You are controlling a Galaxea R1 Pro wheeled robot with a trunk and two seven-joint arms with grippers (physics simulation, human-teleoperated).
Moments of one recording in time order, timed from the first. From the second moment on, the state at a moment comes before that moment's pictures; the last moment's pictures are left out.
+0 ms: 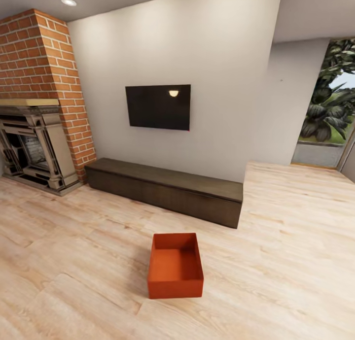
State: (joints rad) left arm 0.00 -0.03 0.01 -0.06 0.28 -0.02 0.01; right arm -0.09 -0.06 0.20 0.02 -0.04 -0.21 -0.08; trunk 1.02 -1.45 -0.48
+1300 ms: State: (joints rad) left arm 0.00 -0.03 0.01 -0.06 0.28 -0.02 0.01; right arm -0.09 -0.06 0.20 0.02 -0.04 -0.21 -0.08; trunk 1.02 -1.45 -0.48
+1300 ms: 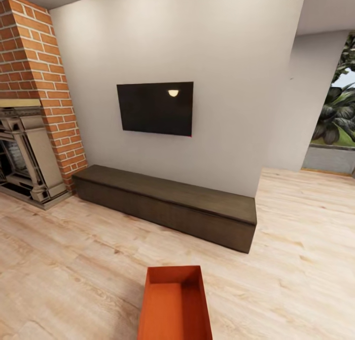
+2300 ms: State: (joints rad) left arm 0.00 -0.03 0.01 -0.07 0.28 -0.02 0.01; right arm -0.09 -0.06 0.20 0.02 -0.04 -0.21 -0.08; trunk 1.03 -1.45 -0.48
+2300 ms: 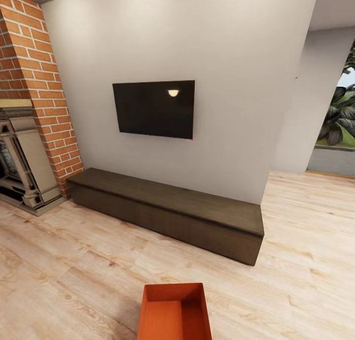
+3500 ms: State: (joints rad) left arm 0.00 -0.03 0.01 -0.07 0.28 -0.02 0.01; right arm -0.09 -0.06 0.20 0.02 -0.05 -0.21 -0.08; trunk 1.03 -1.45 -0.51
